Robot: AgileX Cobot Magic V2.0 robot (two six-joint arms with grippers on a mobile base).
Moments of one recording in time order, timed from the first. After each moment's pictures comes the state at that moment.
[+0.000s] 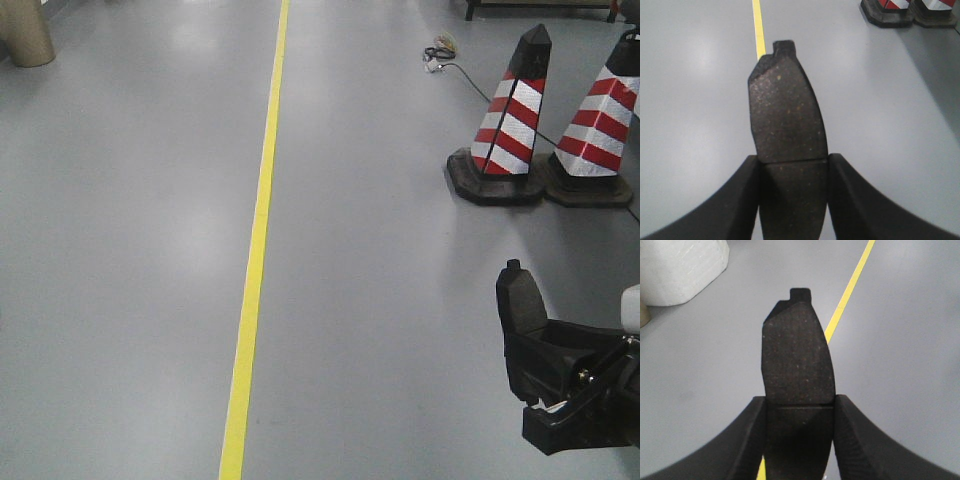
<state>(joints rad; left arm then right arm) -0.28 0.69 -0.69 0.11 0.72 -0.30 0.42 0.70 -0.43 0.06 0.26 0.07</state>
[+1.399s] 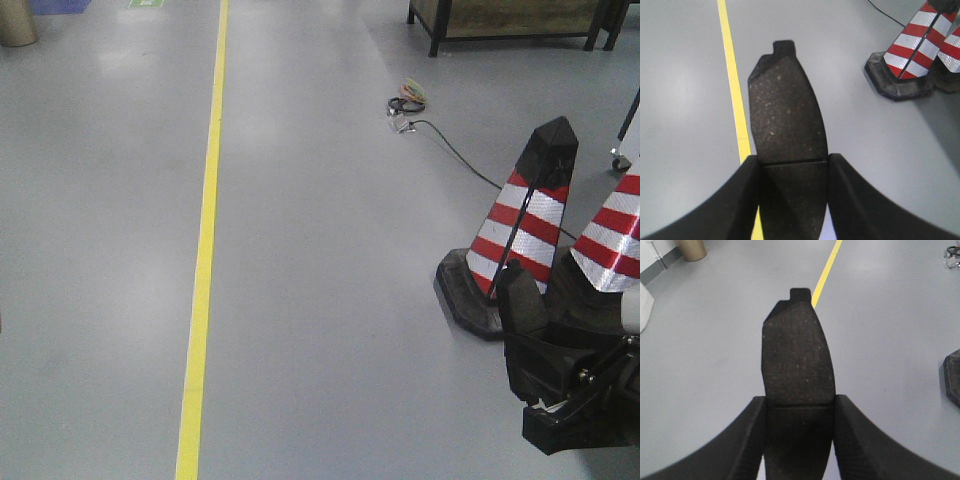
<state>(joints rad) -0.28 0.69 -0.69 0.11 0.72 -0.30 0.42 0.70 -0.43 0.06 0.26 0.07</state>
